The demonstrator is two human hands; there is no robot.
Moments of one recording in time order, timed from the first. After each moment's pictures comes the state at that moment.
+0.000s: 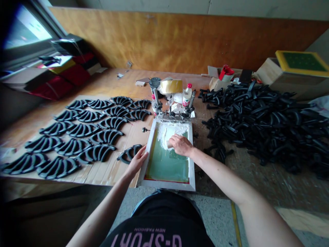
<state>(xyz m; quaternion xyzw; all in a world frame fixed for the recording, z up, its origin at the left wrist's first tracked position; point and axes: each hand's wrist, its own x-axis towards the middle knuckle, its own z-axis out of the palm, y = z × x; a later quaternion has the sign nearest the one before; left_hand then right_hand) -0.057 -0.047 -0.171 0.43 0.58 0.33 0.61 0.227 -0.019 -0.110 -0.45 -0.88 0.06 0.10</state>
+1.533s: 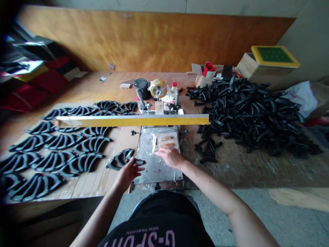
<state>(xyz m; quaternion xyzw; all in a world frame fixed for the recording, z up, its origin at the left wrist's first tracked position) -0.044 -0.073 -0.146 0.21 0.57 0.32 0.73 0.218 -0.078 -0.146 -0.47 -0.85 0.11 0.22</state>
